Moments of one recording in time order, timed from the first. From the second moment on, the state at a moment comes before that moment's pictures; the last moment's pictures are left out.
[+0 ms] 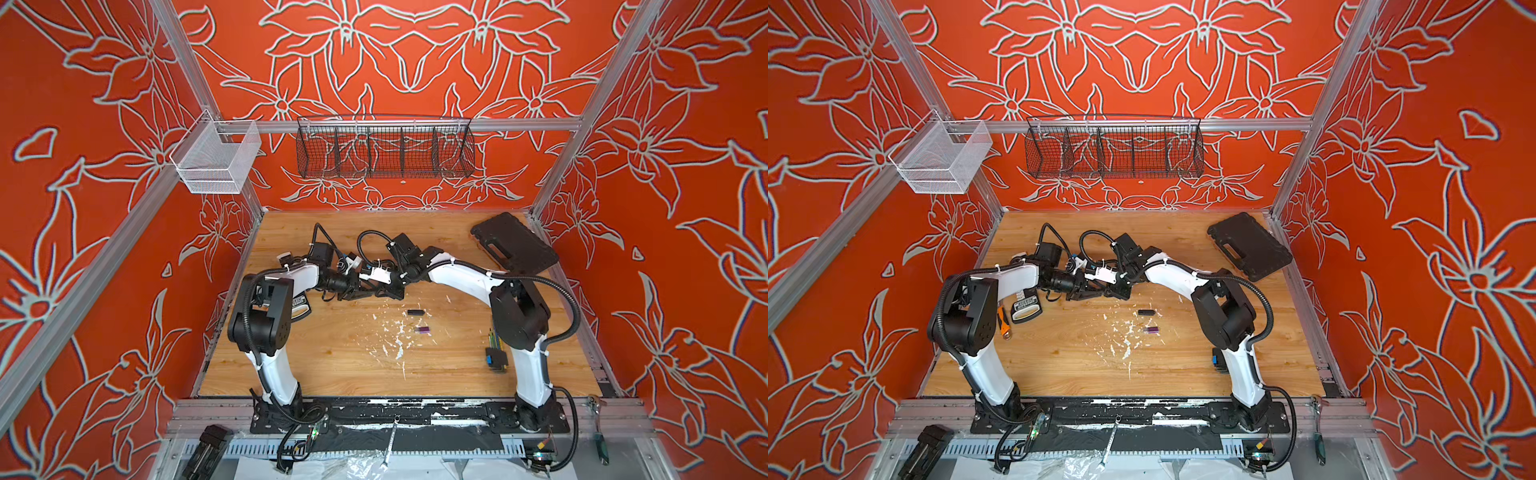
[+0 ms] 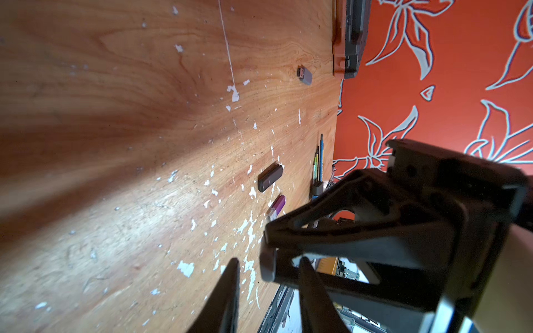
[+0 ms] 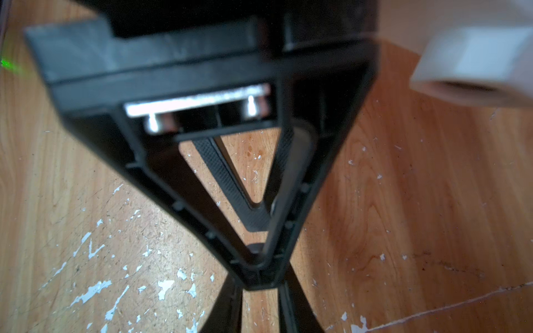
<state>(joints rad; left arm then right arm) -0.09 1.83 1.07 -0.46 1.07 -0.32 0.72 2.05 1.60 -0.59 -0.44 -0.61</state>
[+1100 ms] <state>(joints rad) -0.09 1.85 1.09 -0.47 1.11 -0.33 0.72 2.02 1.58 -0.55 -0.44 -0.61</state>
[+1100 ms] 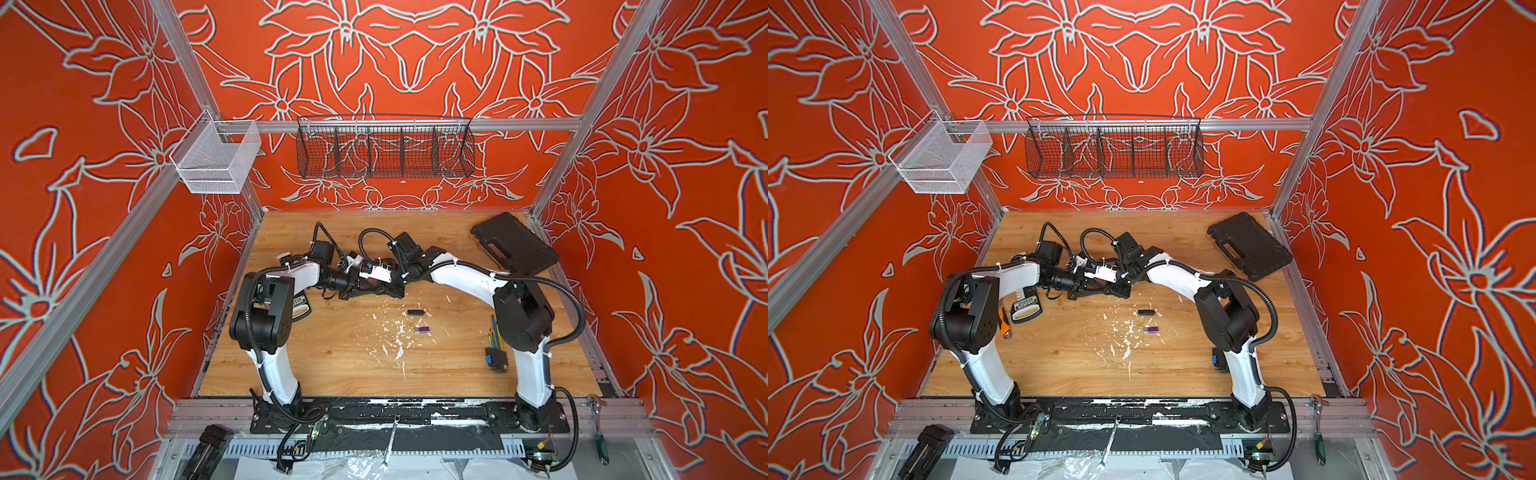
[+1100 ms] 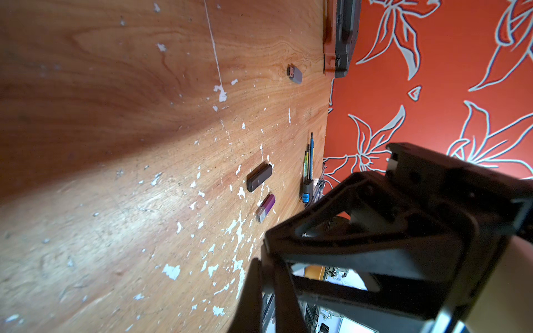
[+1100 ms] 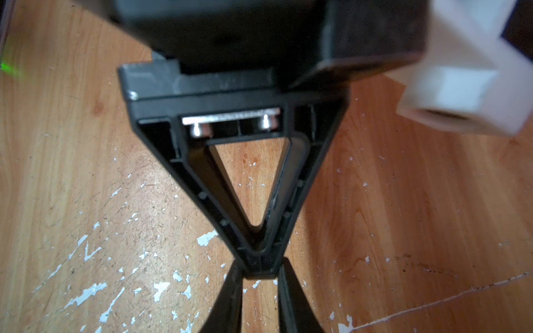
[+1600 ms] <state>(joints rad) -0.10 1.78 1.09 -0.44 1.08 -0.35 0.66 1.92 1.45 -0.48 -0.47 -0.57</state>
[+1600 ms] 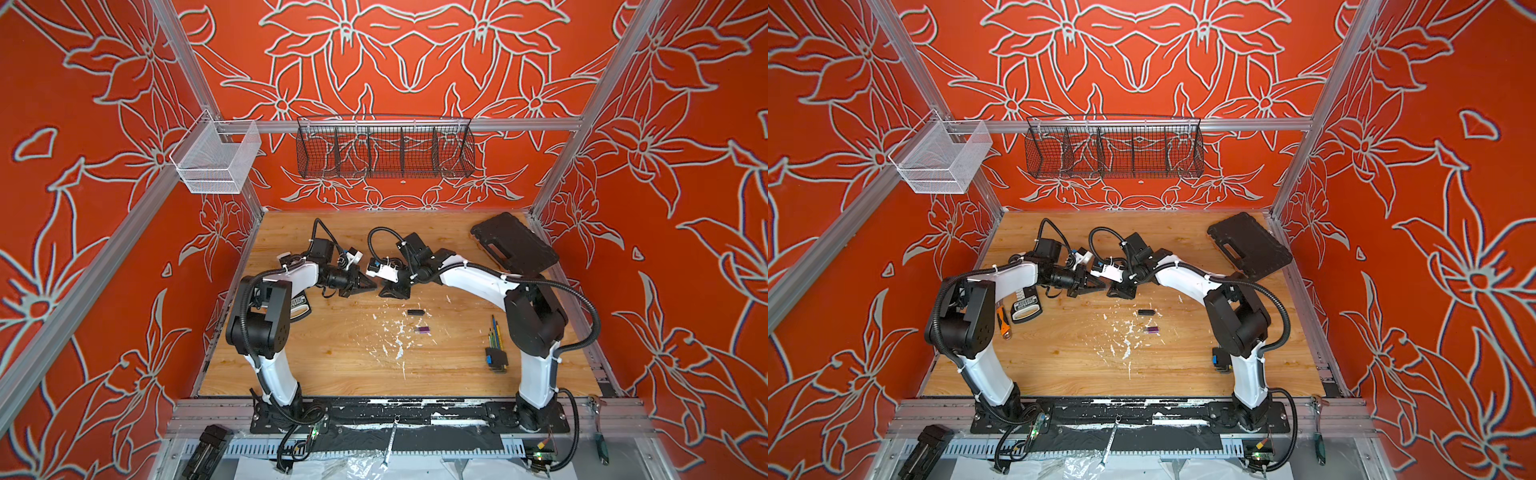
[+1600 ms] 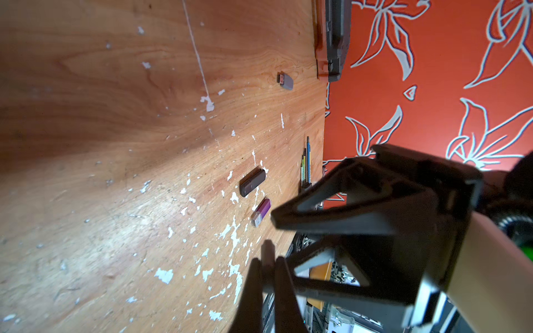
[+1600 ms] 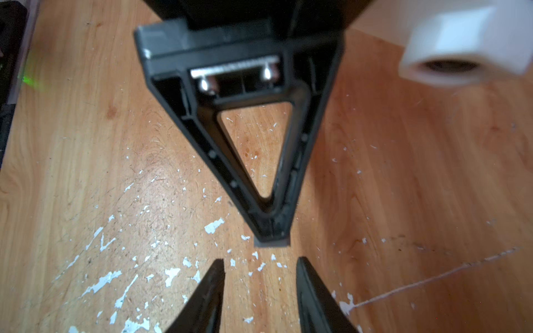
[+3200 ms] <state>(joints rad) -0.11 1.64 1.08 -0.50 0.93 -0.31 0.27 1.99 1.52 -0.85 -0.09 -0.87</state>
